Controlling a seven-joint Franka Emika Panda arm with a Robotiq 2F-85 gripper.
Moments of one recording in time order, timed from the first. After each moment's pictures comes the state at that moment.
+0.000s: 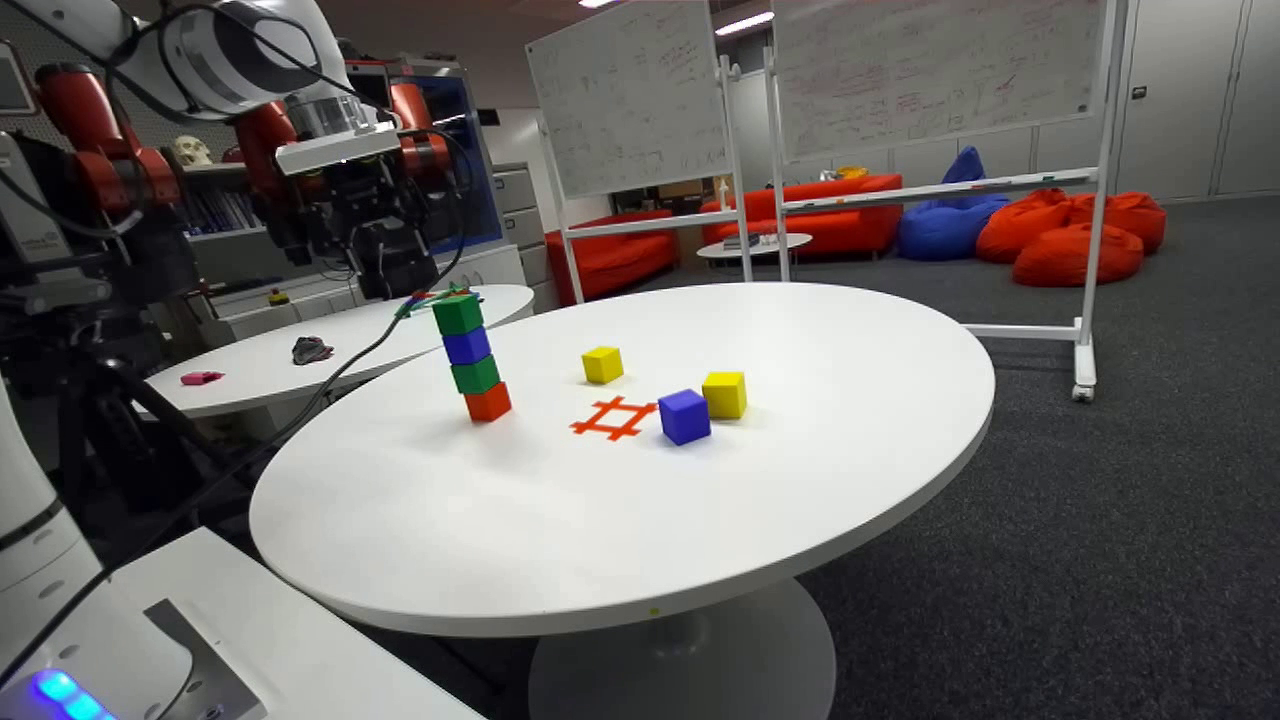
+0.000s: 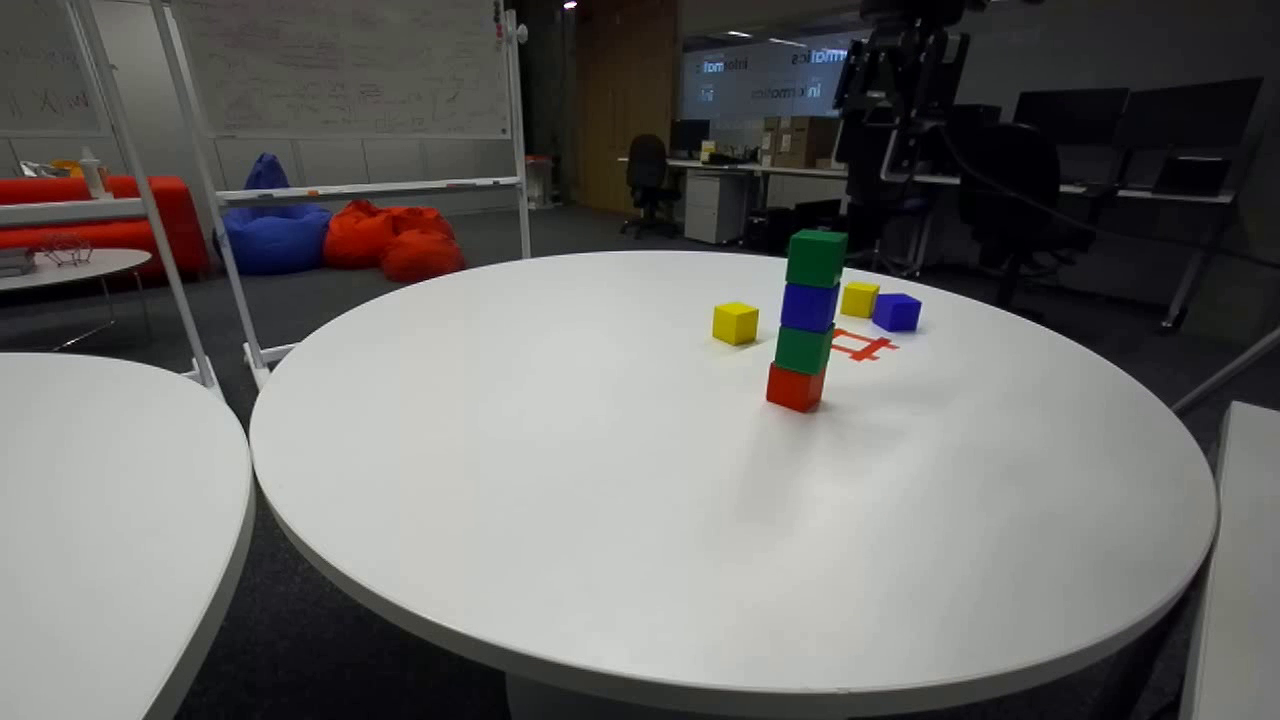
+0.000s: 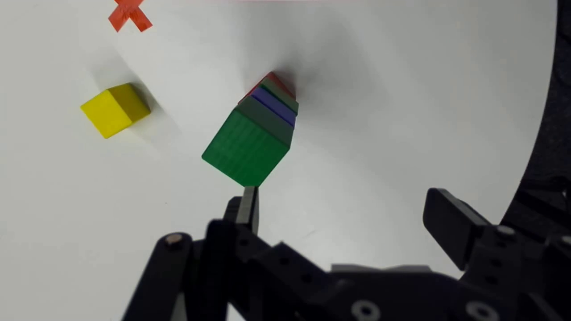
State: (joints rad) arm 0.23 -0.25 0.13 -2.39 -0.01 2.27 -0.59
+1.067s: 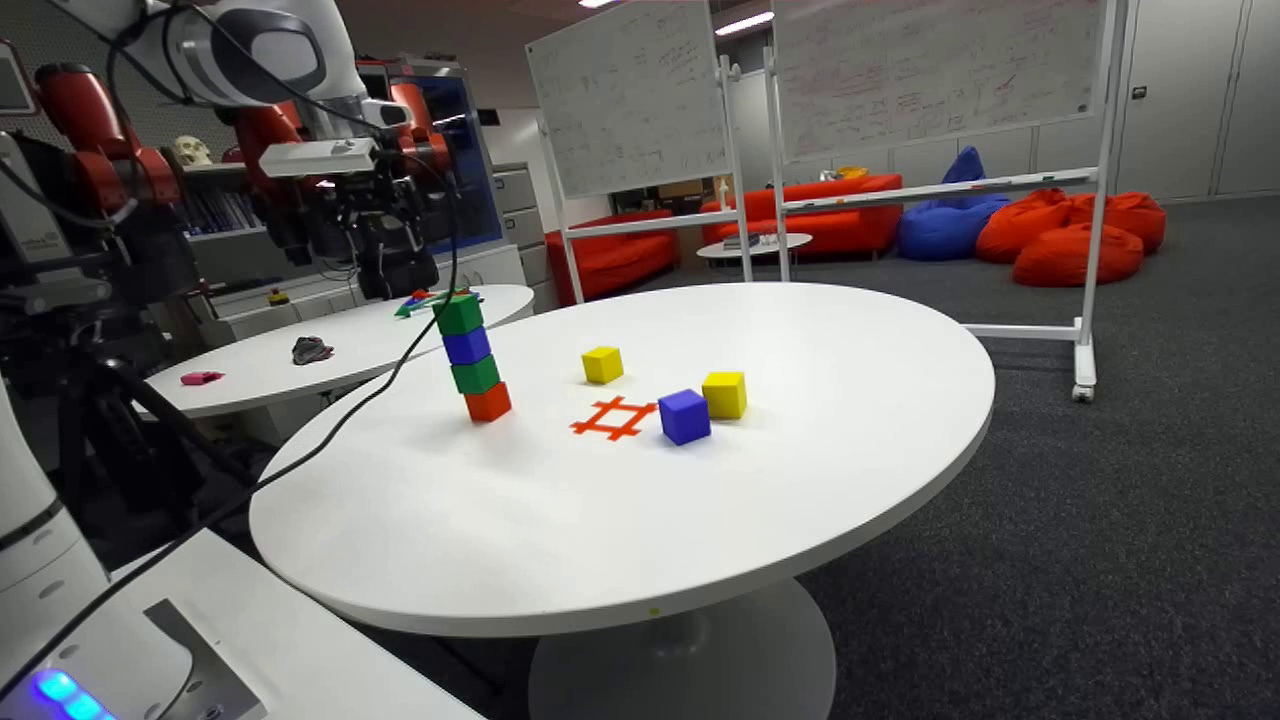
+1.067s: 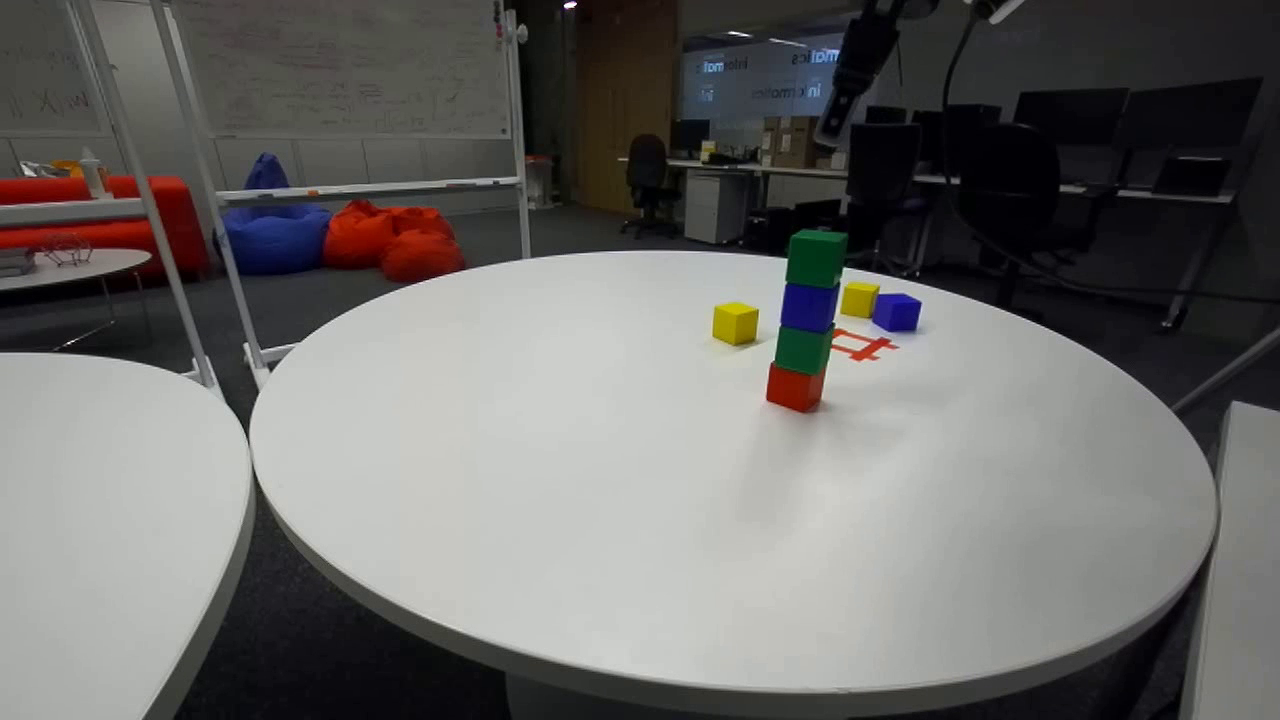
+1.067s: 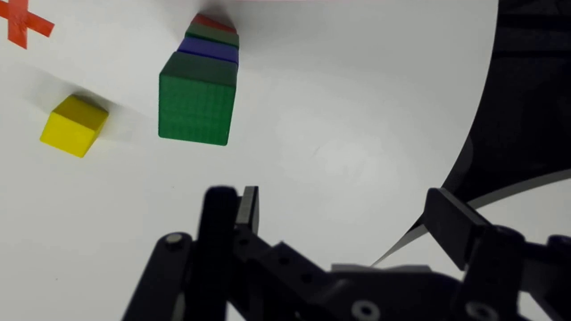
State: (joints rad) arm 0.23 -0.25 0.12 -2.39 0.28 2.41 -0.36
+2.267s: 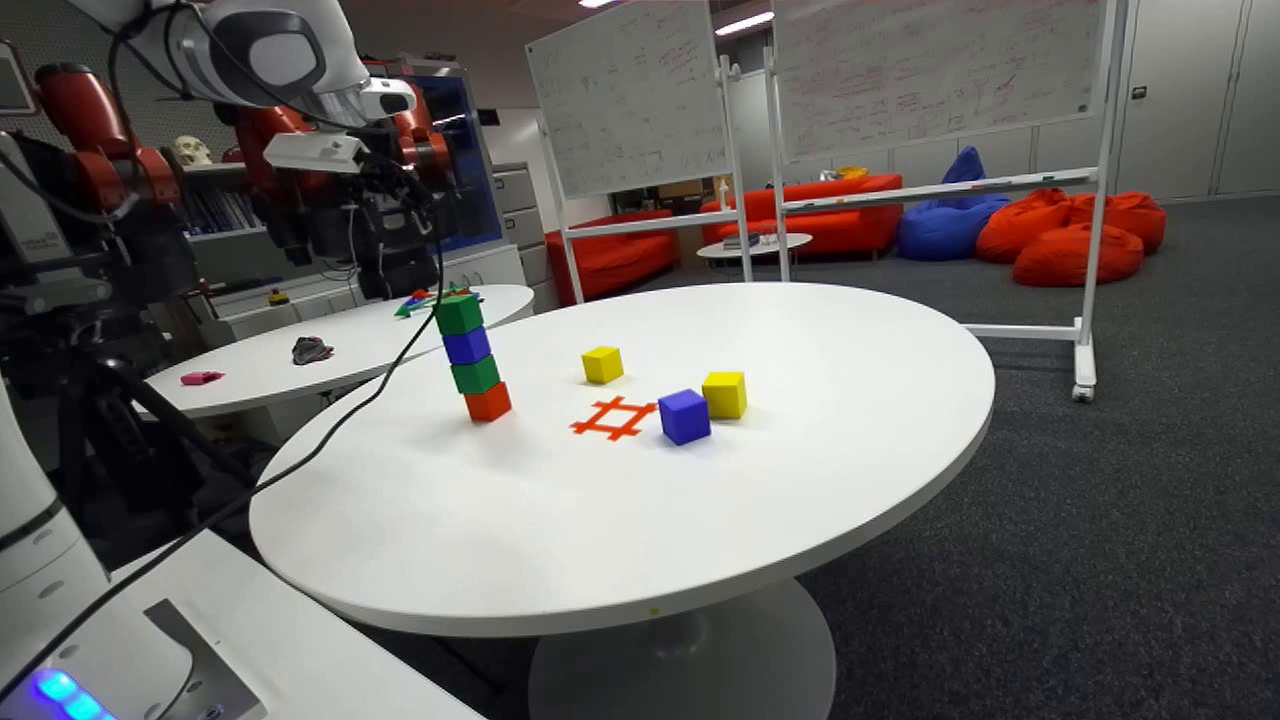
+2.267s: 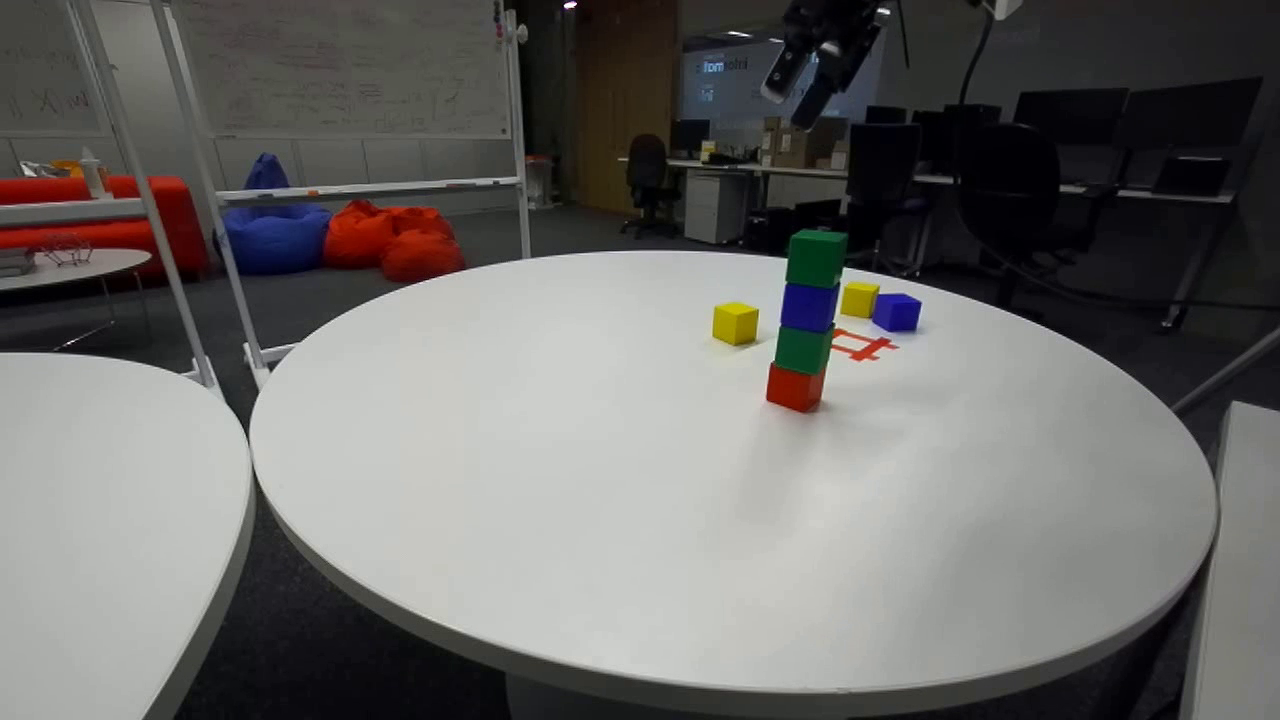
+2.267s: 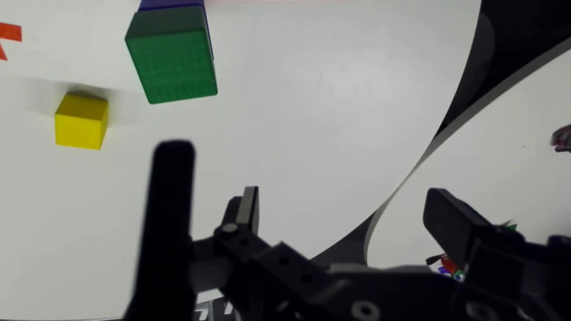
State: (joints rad) arm 0.22 -0.25 0.11 -2.40 0.38 2.57 -0.16
